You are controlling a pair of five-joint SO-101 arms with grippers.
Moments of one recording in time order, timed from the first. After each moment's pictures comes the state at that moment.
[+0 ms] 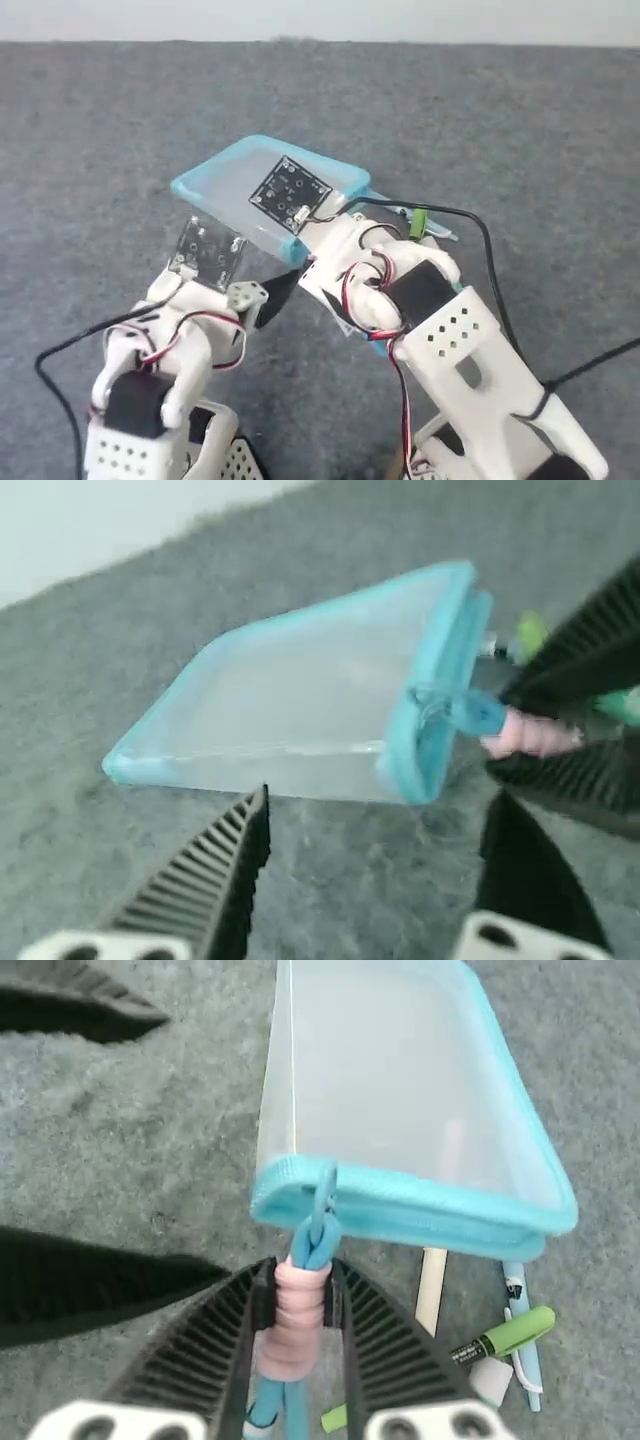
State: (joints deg) left arm 7.9 -83.7 62.8 69.2 -8.0; right arm -41.5 -35.7 29.0 67.0 16.7
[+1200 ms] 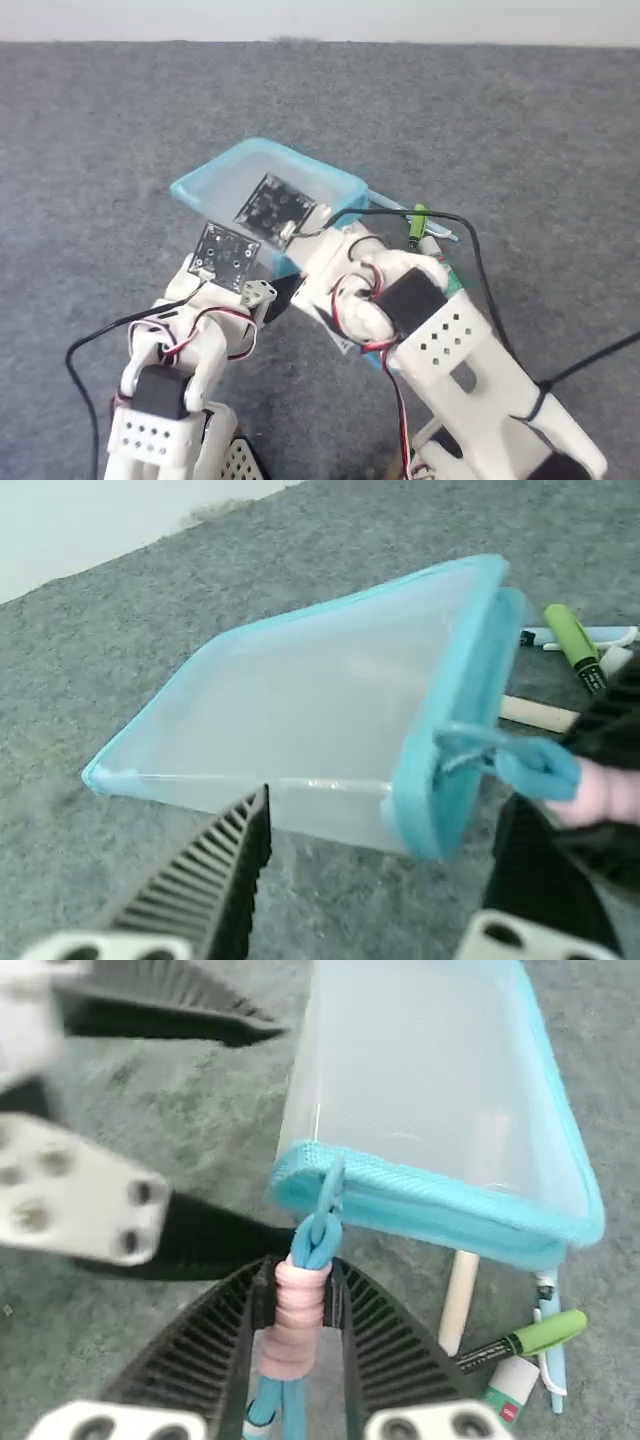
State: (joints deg) left arm 6.3 -85.0 78.4 54.6 -8.5; right arm -46.1 -35.7 28.4 71.0 16.7
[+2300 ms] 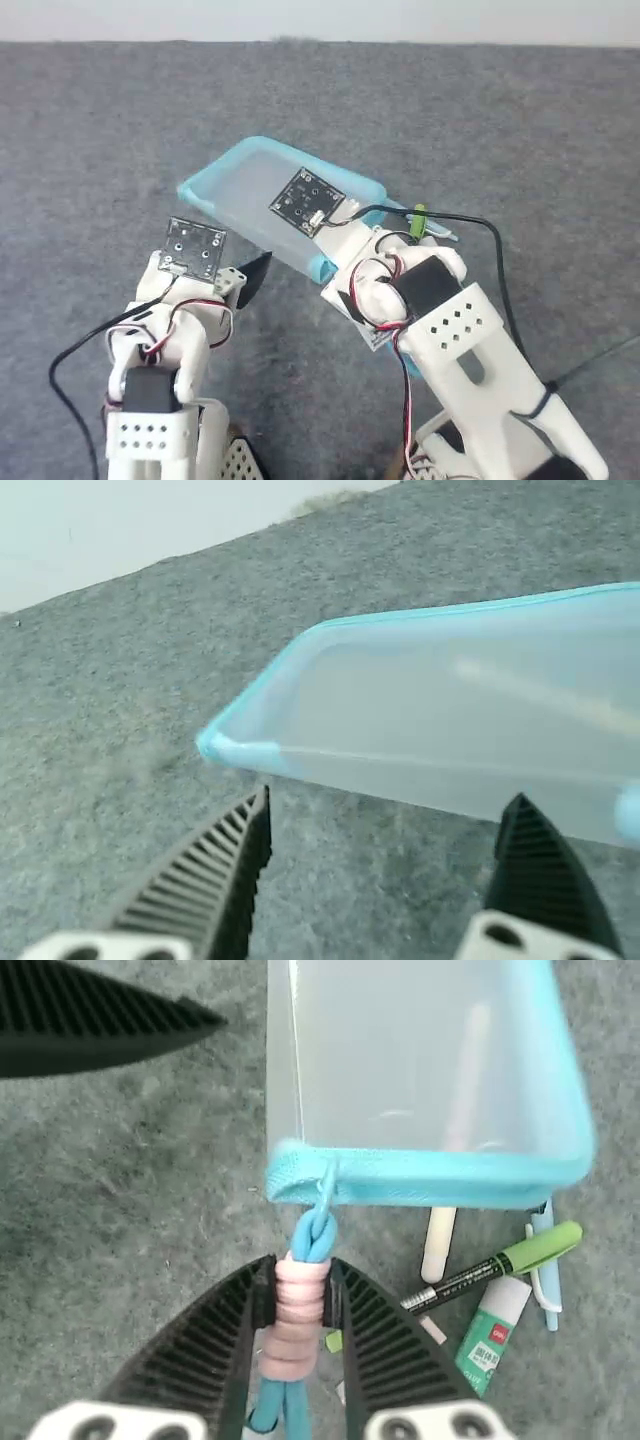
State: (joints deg) left arm -3.4 -85.3 79.4 52.9 -11.1; right arm -37.7 -35.7 32.1 72.8 18.5
